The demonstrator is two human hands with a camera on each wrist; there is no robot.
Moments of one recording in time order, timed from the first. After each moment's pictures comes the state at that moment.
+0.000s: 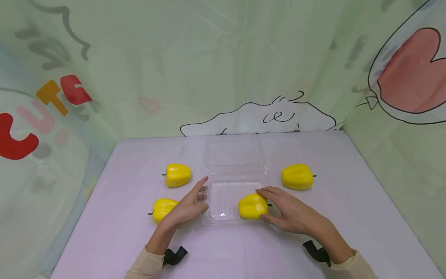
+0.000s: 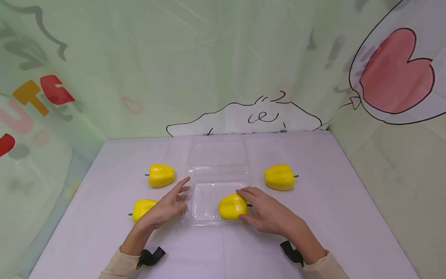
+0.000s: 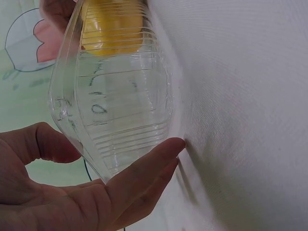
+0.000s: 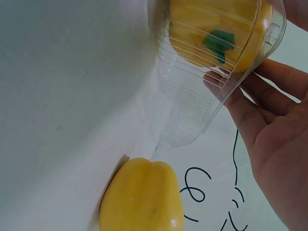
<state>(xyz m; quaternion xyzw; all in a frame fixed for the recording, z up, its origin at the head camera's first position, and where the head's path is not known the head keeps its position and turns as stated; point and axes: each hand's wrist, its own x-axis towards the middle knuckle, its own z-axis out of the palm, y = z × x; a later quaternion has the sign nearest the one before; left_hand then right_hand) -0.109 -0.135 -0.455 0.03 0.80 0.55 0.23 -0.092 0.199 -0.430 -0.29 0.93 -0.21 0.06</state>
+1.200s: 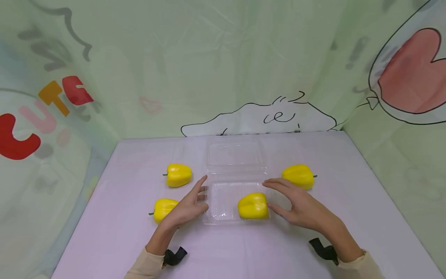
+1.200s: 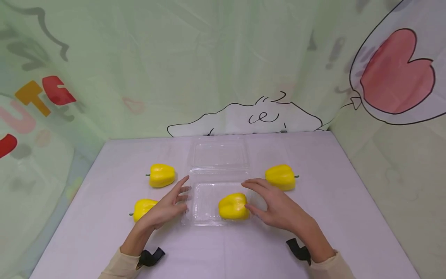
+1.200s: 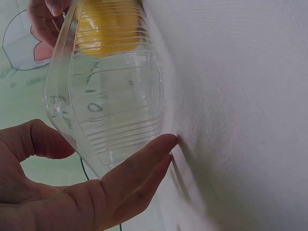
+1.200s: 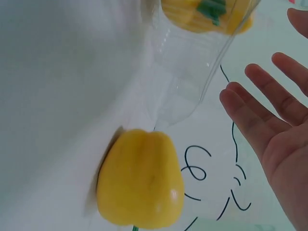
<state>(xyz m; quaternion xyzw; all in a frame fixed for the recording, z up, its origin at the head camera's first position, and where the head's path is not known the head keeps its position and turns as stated) -0.111 -0.137 -0.457 0.03 0.80 0.55 0.23 -0.095 0.215 -0.420 -0.28 0.92 -0.25 -0.02</state>
